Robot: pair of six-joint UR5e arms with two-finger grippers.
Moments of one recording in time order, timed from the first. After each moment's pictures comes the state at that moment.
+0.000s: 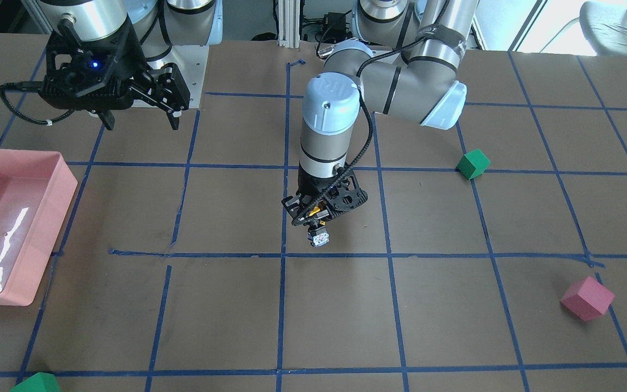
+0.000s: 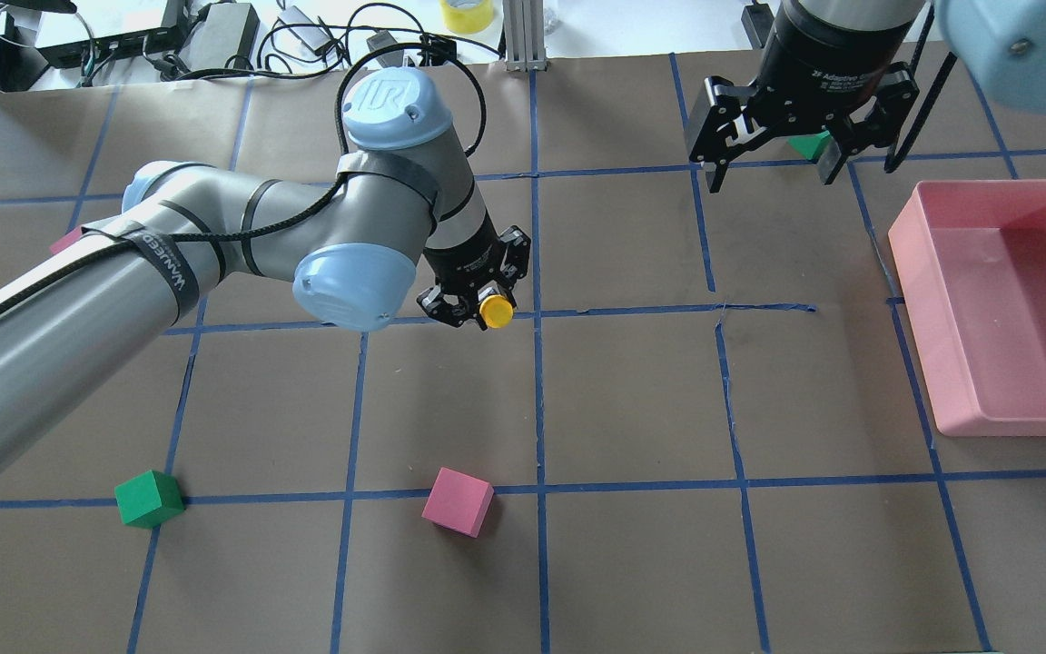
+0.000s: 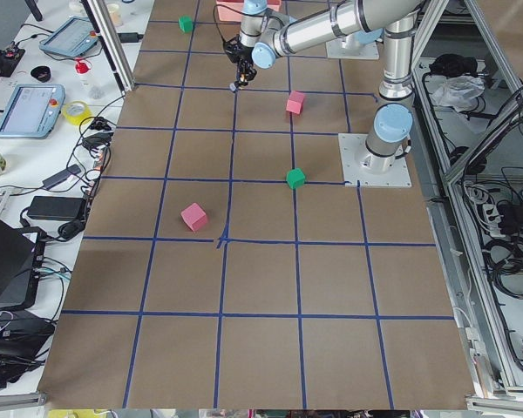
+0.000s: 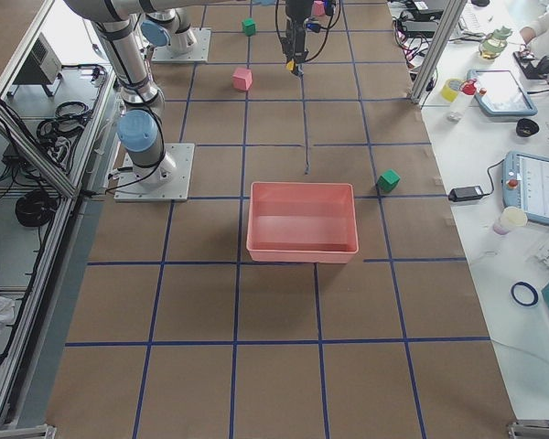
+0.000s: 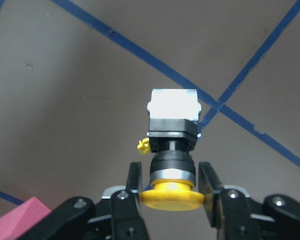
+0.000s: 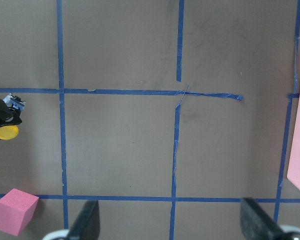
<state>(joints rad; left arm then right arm) -1.84 -1.89 -1.73 -1.14 1.35 -0.99 1.65 -1.54 1.45 -1.48 -1.57 0.05</state>
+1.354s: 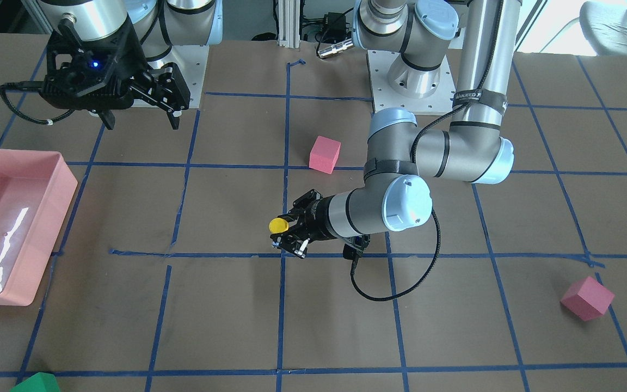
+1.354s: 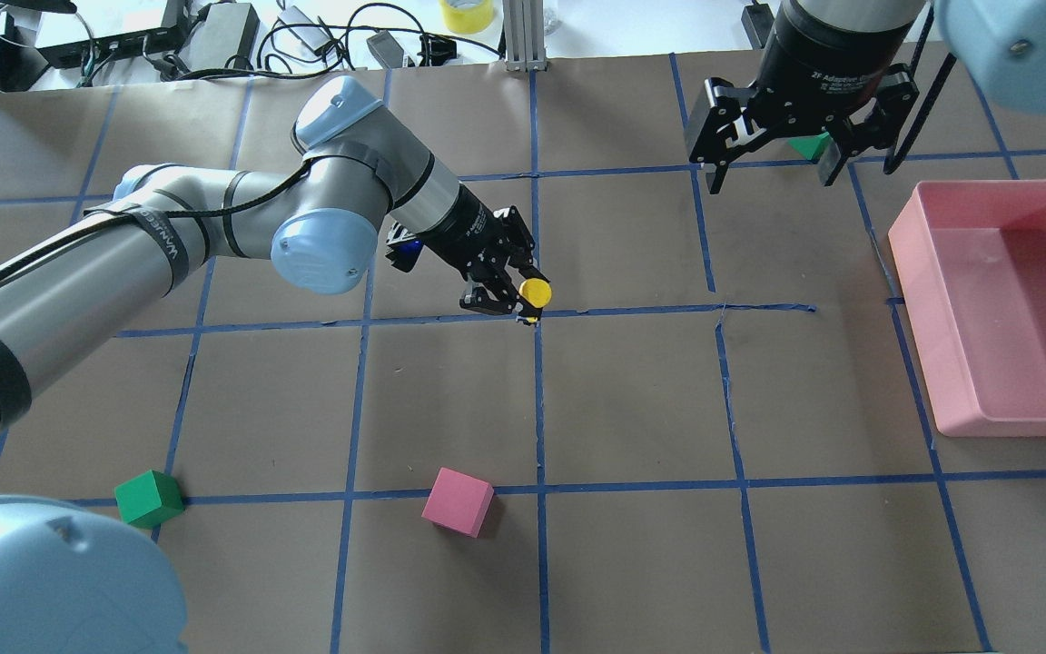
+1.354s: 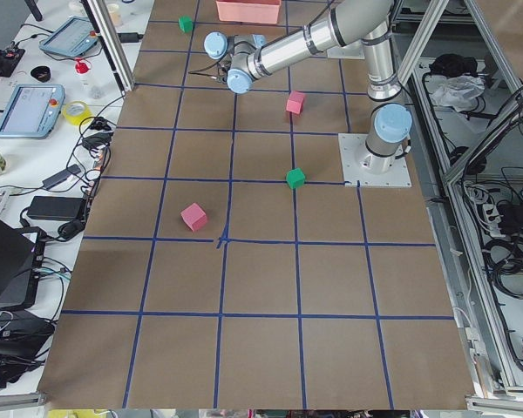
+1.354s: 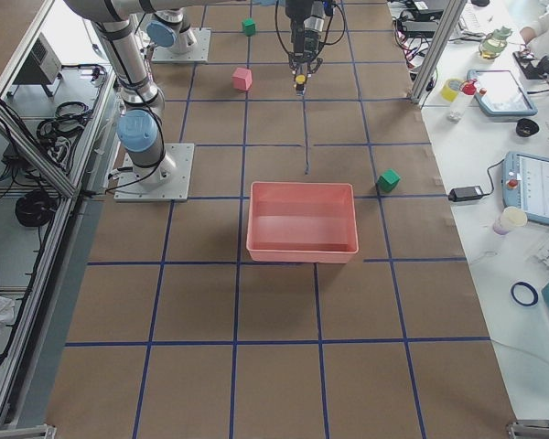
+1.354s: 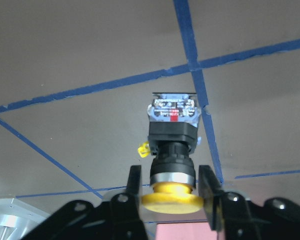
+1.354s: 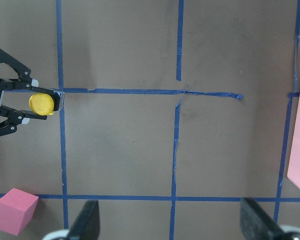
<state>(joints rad) -1.71 -2.06 -1.71 -1.10 0.86 -1.37 1.65 -1.54 1.45 -1.48 -1.57 0.05</state>
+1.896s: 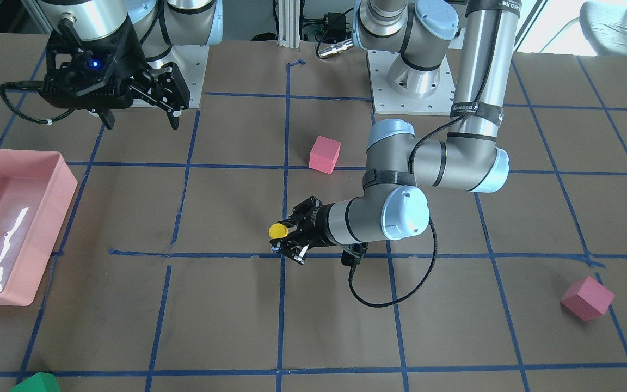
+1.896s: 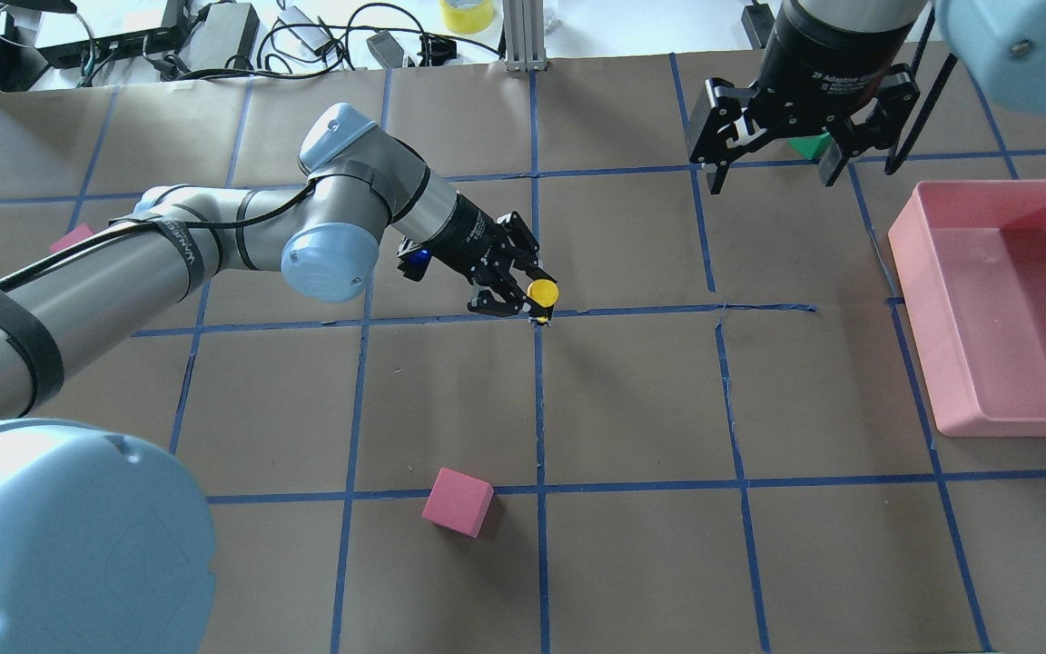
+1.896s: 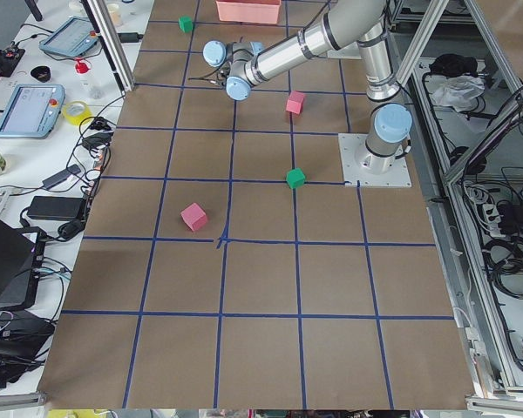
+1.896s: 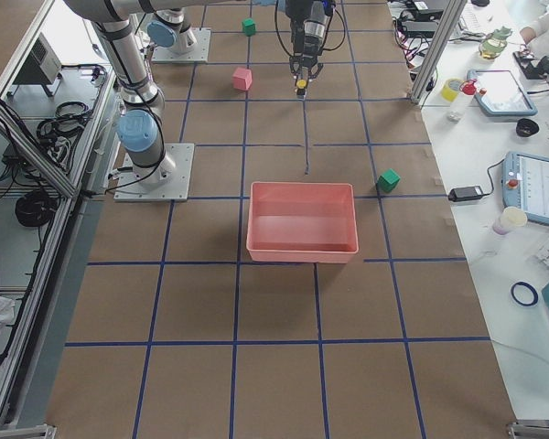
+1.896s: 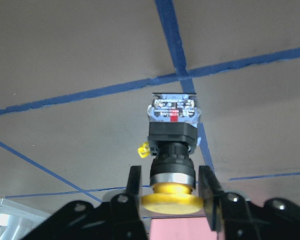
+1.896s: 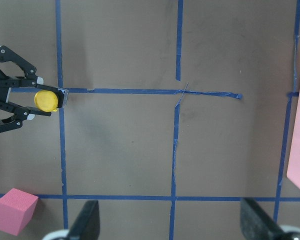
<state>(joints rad) -1.70 -2.09 -1.72 -1.08 0.85 -1.35 1.65 -1.54 1.45 -1.48 -1.57 0.05</state>
